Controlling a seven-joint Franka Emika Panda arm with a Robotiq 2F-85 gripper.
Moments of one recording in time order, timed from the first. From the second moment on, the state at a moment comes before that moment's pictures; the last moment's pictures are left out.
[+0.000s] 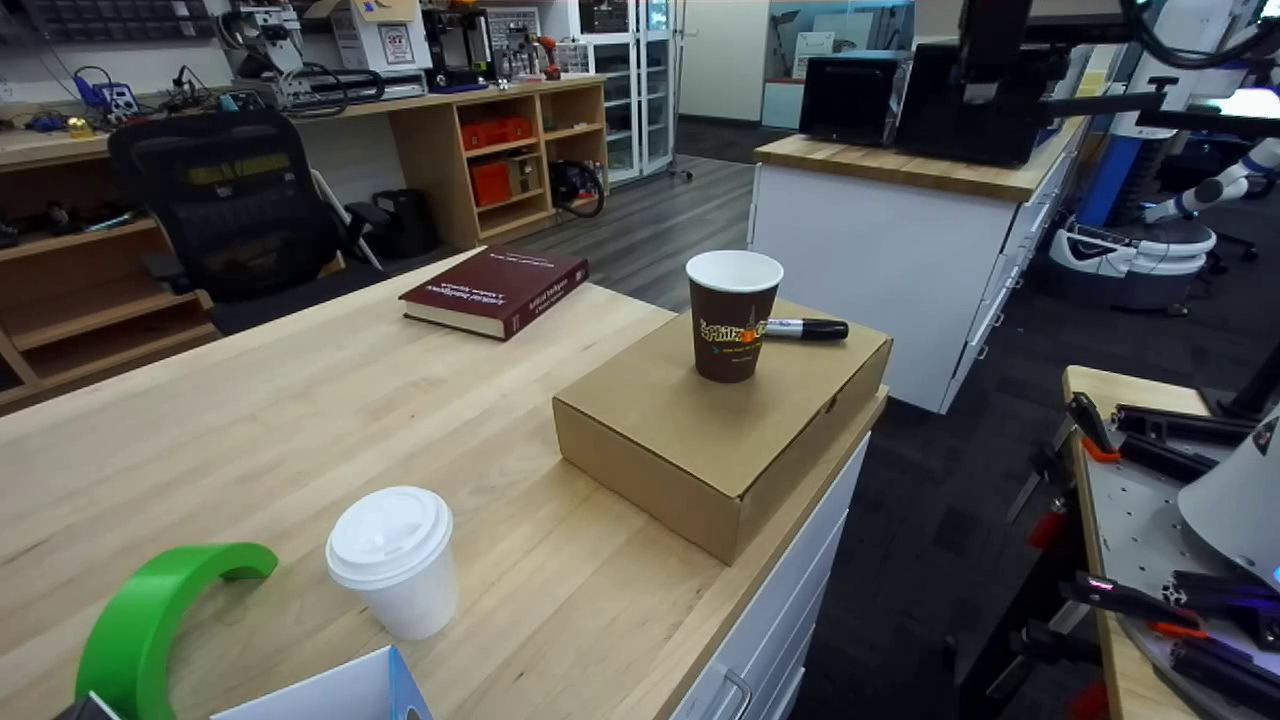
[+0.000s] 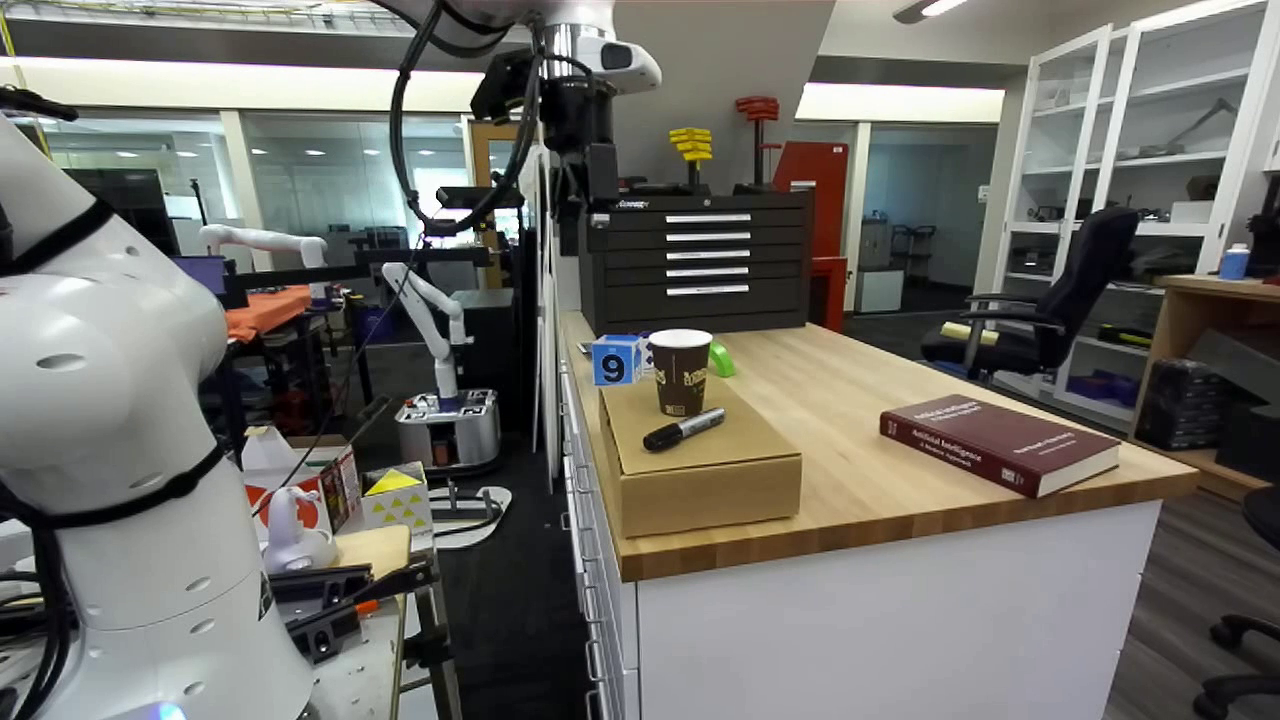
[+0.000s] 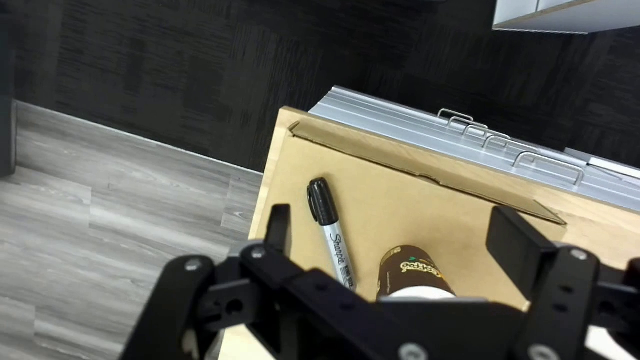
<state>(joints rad) 0.08 -0.50 0.19 -2.27 0.00 1.74 0.15</state>
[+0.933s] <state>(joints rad) 0.08 -0.47 0.18 -2.25 -0.07 1.79 0.04</state>
